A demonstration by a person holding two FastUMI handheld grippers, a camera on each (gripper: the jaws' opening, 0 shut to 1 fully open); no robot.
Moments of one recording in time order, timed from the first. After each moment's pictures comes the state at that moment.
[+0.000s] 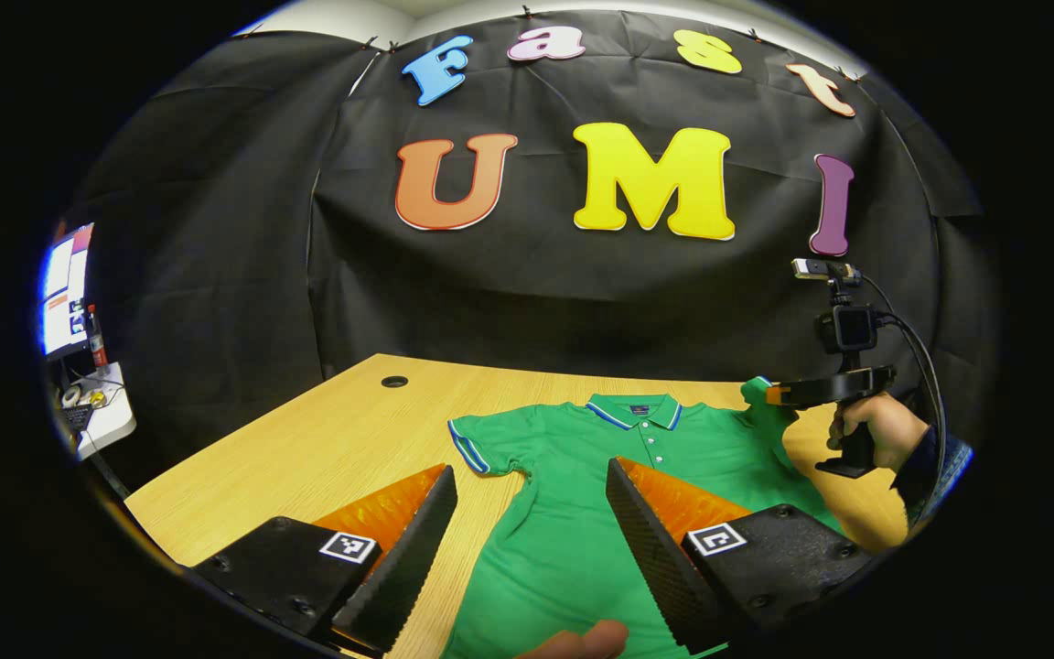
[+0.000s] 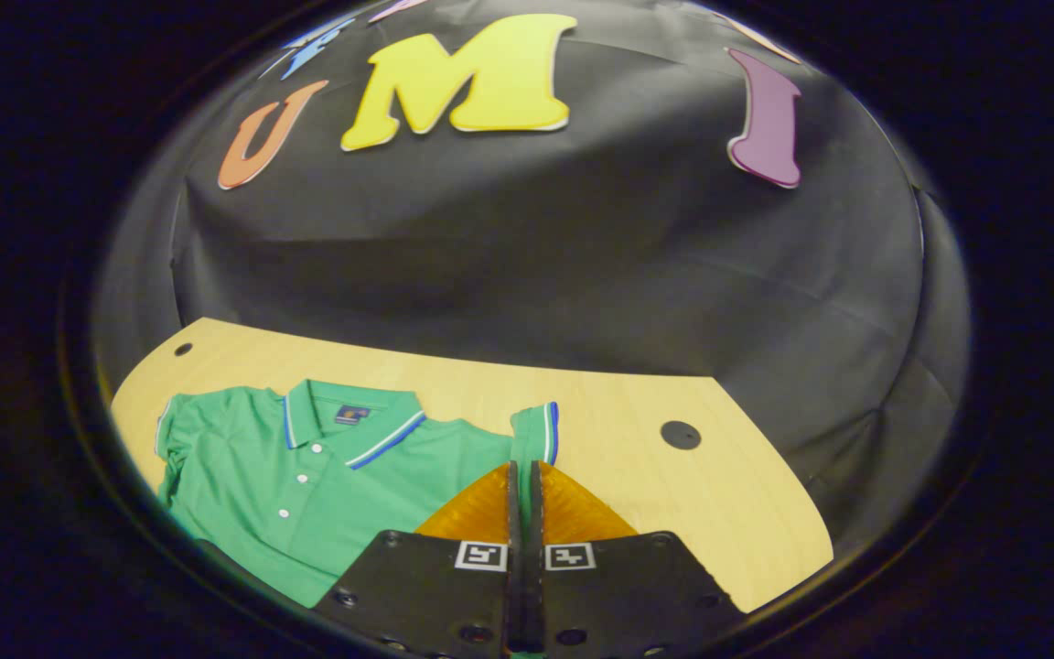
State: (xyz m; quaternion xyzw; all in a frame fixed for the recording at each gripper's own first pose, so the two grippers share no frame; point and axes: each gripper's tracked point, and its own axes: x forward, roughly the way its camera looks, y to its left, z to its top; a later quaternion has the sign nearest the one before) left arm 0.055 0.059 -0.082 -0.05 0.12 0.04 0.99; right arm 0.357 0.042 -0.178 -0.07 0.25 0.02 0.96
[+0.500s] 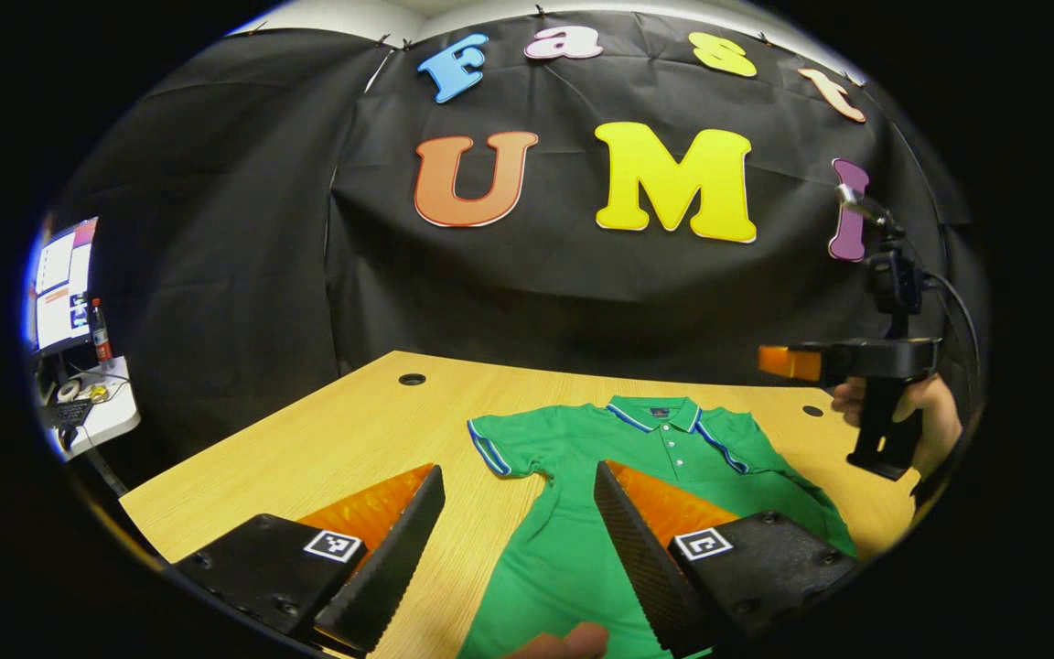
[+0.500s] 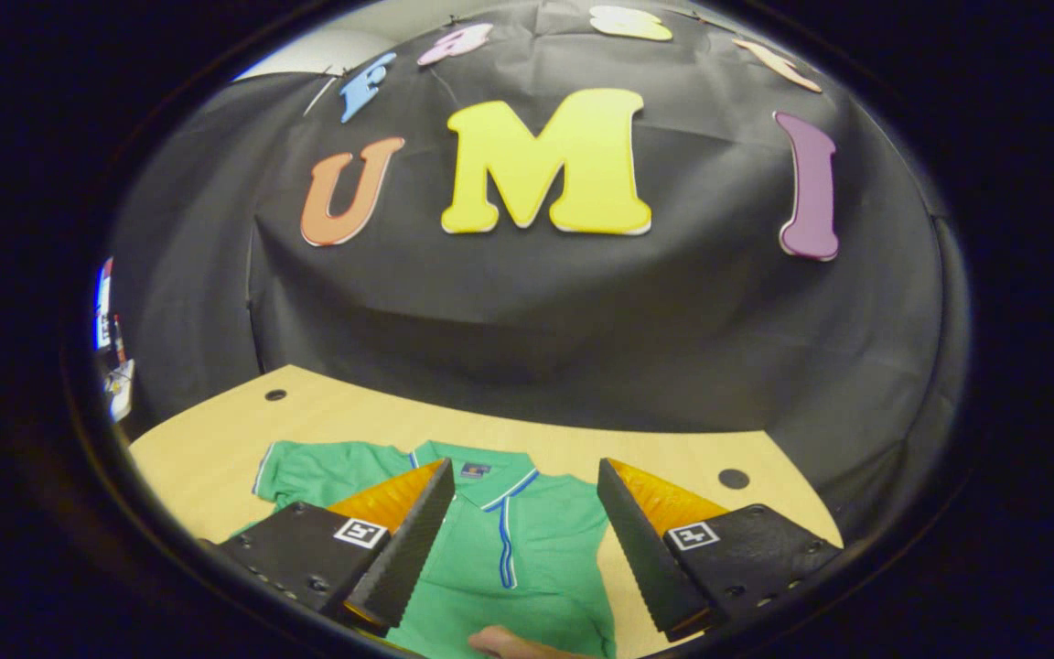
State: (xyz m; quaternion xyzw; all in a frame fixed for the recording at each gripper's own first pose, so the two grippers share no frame) left arm 0.058 0.080 -0.087 -0.04 0.13 0.08 0.99; right arm 0.287 0.097 -0.066 -0.05 0.14 0.11 0.98
